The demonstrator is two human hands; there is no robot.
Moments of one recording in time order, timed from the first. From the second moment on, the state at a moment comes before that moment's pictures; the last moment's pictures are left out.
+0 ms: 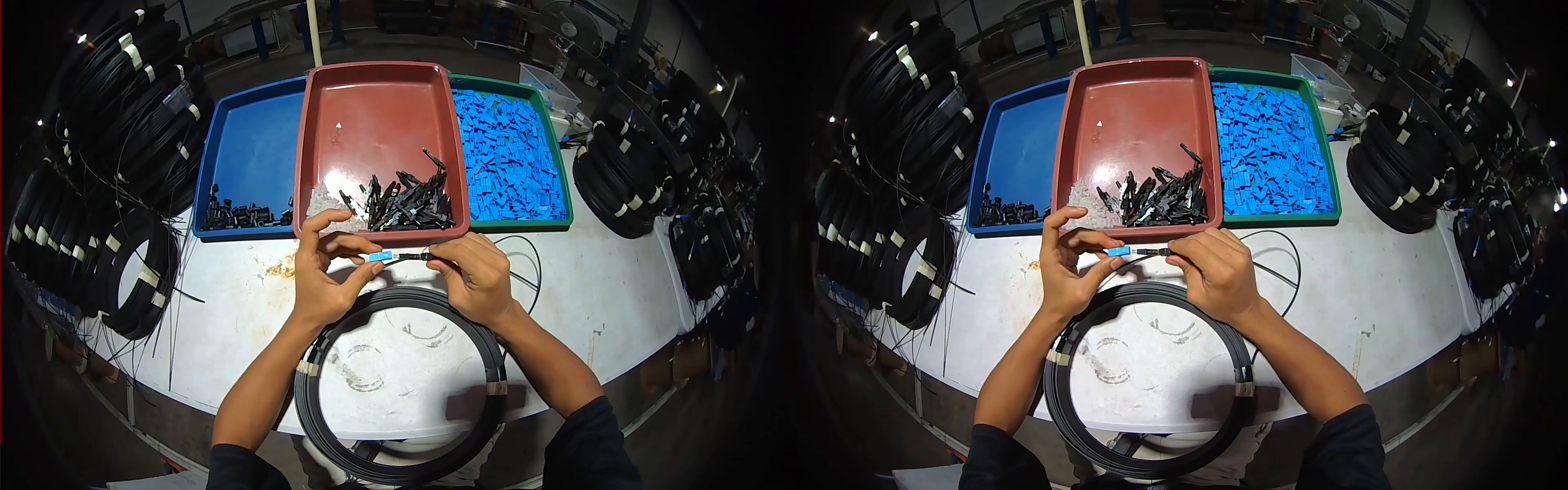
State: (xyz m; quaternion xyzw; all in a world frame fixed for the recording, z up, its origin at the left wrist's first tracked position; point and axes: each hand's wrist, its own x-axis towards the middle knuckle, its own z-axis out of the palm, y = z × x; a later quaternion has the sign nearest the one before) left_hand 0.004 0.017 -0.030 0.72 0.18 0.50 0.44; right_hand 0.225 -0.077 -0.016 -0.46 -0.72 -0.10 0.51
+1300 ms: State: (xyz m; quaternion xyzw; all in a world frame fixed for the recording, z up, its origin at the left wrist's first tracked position) left_hand 0.002 -0.006 -0.006 0.78 0.15 0.40 0.45; right_hand 0.204 -0.094 -0.007 -0.42 -0.77 0.02 0.49
